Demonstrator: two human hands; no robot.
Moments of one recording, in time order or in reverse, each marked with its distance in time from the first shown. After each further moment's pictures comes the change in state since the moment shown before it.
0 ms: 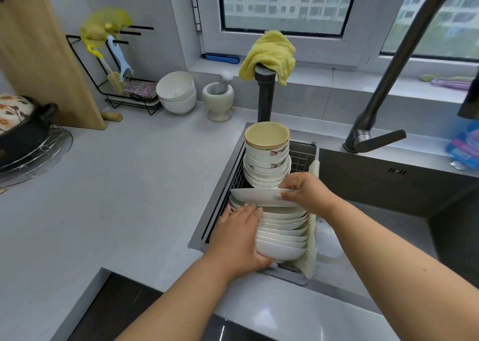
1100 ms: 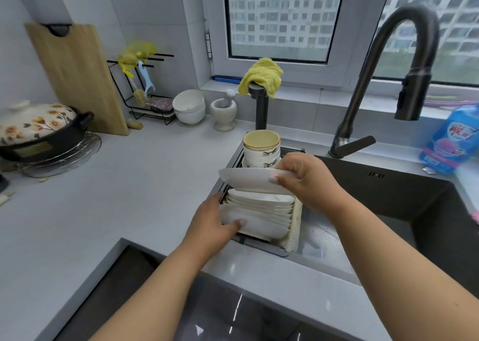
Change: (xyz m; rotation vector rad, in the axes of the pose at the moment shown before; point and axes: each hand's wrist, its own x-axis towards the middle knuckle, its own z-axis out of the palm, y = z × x) left_hand -0.071 0.027 -0.043 -0.544 0.296 -0.341; right_hand -0.114 -0.082 -0.036 -0.200 0.263 -0.472
